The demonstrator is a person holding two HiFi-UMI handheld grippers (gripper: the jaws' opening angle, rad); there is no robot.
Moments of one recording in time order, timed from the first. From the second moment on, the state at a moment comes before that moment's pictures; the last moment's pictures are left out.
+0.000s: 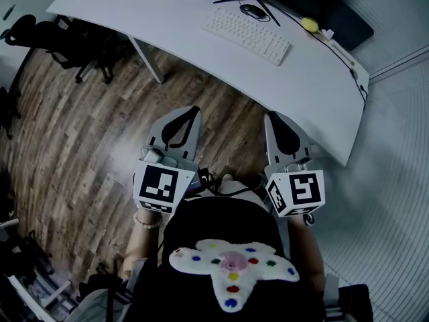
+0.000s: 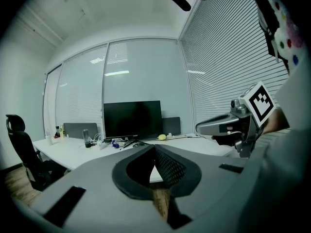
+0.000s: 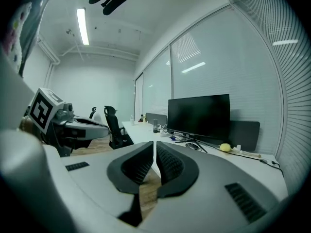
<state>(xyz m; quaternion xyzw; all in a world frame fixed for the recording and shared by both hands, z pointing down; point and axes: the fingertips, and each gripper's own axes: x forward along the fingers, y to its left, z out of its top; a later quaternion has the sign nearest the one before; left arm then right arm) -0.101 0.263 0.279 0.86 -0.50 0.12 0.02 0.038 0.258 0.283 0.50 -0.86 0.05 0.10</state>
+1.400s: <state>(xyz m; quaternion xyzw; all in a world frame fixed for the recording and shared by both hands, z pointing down) -0.116 0.143 0.295 0.85 -0.51 0.12 0.02 0.019 0.139 0.305 0.48 -0.87 0.05 0.11</state>
